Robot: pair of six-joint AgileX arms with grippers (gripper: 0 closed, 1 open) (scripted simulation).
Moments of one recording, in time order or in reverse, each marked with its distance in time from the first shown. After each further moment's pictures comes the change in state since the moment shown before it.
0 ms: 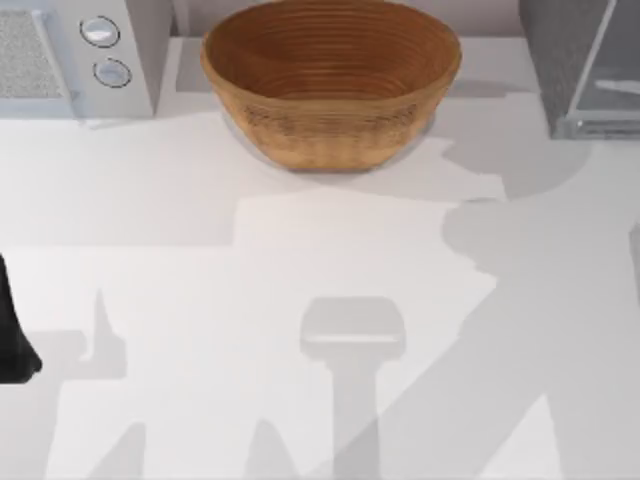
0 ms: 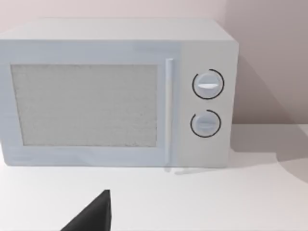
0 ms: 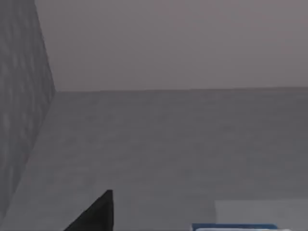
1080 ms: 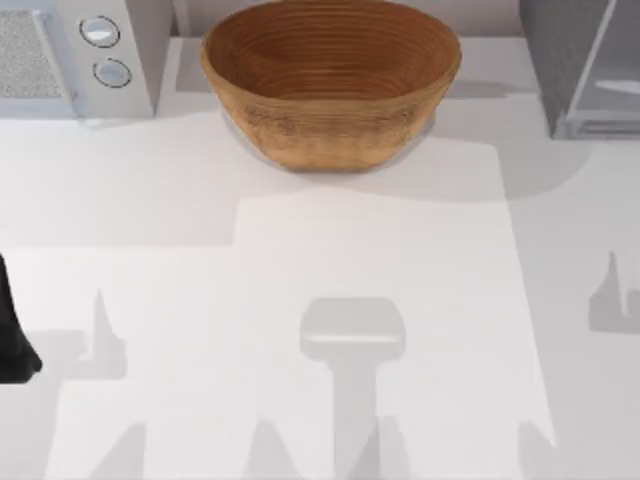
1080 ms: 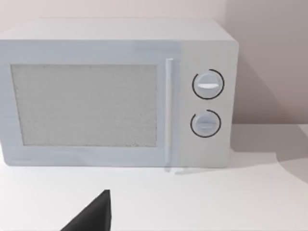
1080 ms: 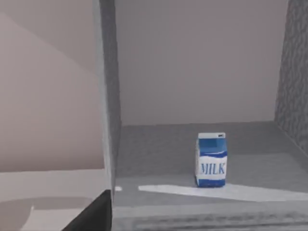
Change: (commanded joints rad) left arm 0.000 0.000 0.000 0.000 0.000 0.000; right arm 0.127 -1.760 -0.986 -0.502 0.154 0.023
